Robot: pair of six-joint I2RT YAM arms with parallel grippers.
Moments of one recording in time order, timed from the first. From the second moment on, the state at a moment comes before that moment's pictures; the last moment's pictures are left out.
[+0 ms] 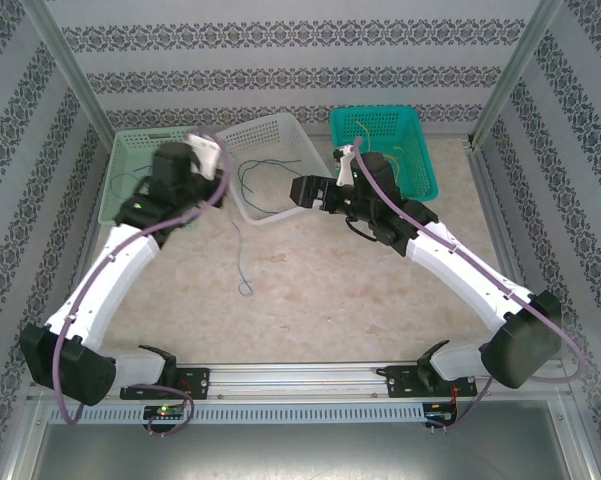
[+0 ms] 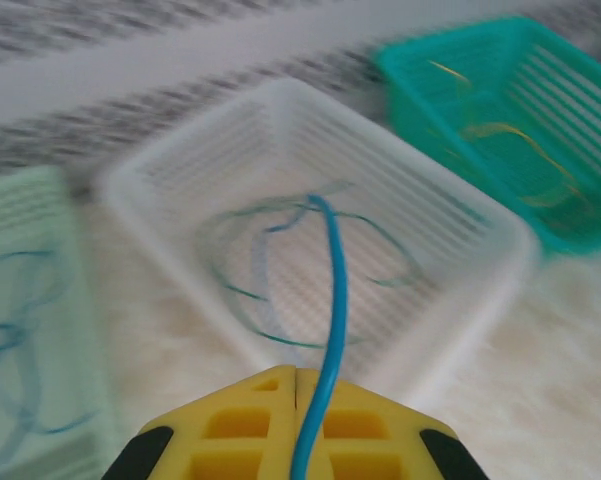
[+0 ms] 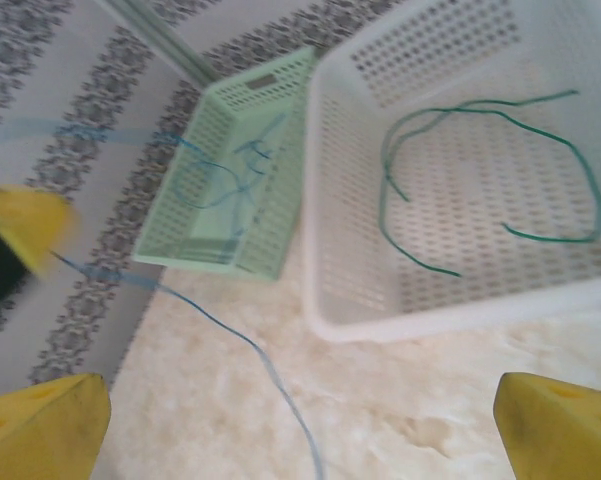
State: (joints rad) left arm -0.23 1.28 1.33 -0.54 0.06 0.01; right arm 0.57 1.36 1.21 -0.32 -0.21 0.63
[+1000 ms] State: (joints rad) left arm 0.16 1.72 2.09 -0.79 0.10 0.11; right arm 0.47 1.33 1.13 -0.38 -0.24 0.59
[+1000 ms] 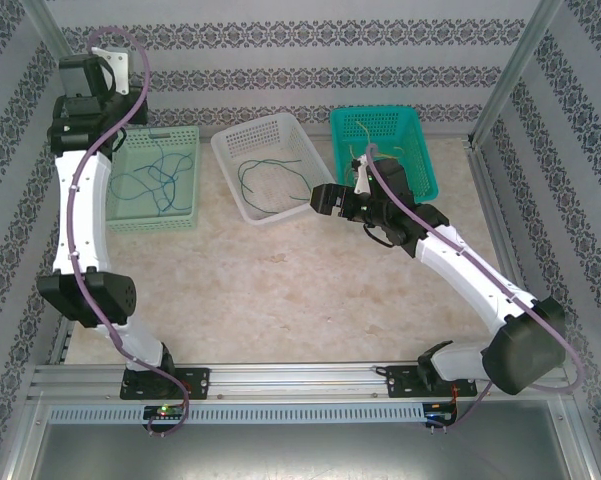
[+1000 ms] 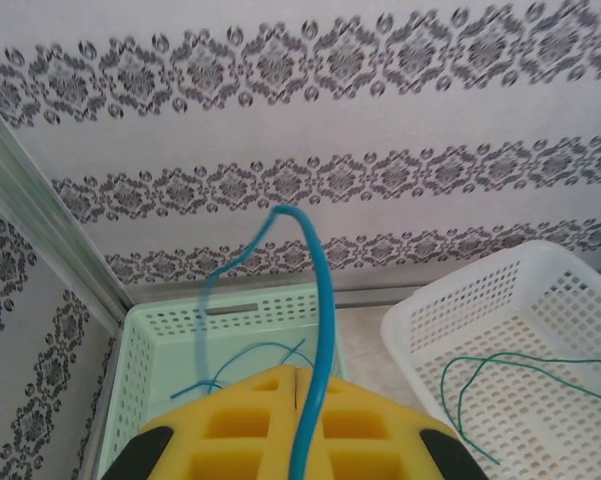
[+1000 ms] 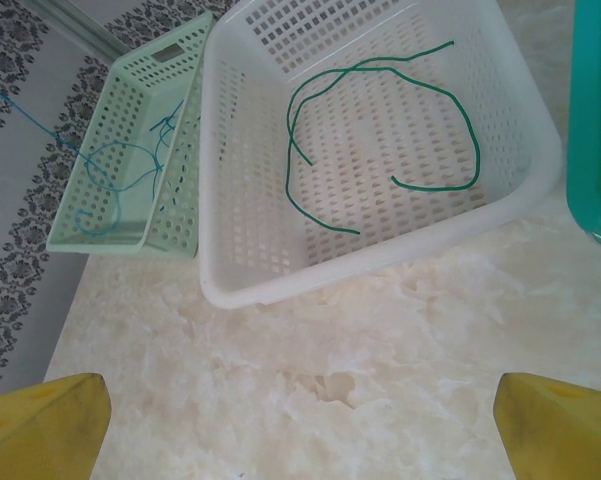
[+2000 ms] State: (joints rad) left arm 0.22 2.05 1.79 -0.77 0.23 -0.08; right arm 0.42 1.29 1.00 -0.44 -0.13 0.49
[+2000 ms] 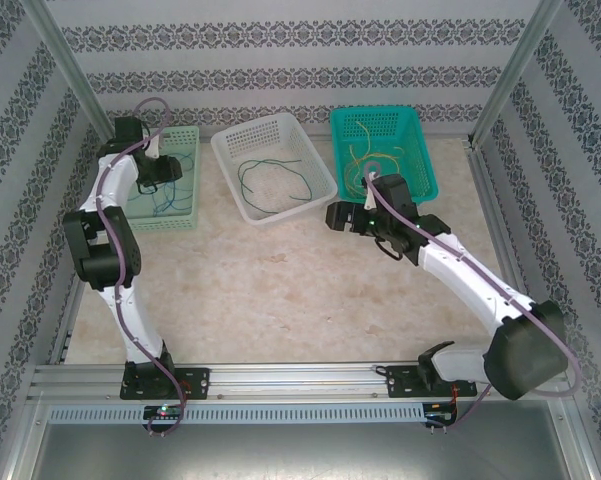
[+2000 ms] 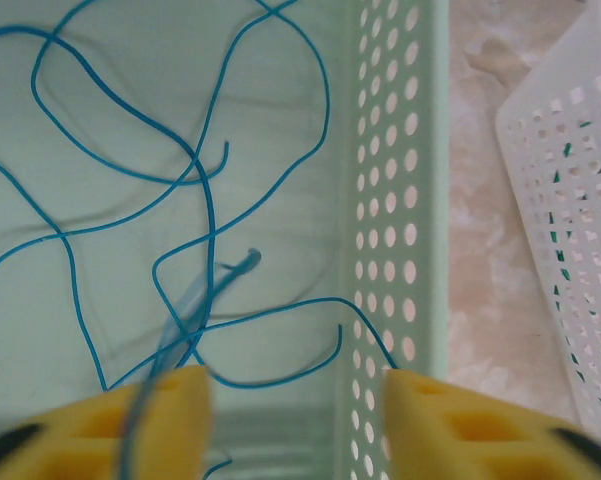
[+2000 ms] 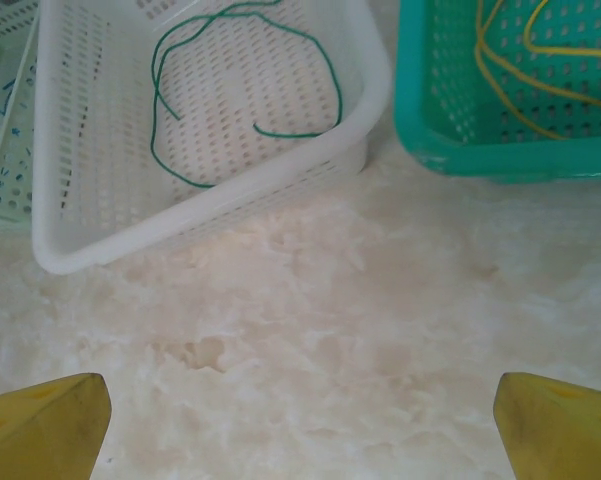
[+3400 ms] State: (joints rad) left arm 0.21 1.28 0.73 -0.09 0.05 -0.09; right arm 0.04 1.51 0.39 0.63 0.07 0.01
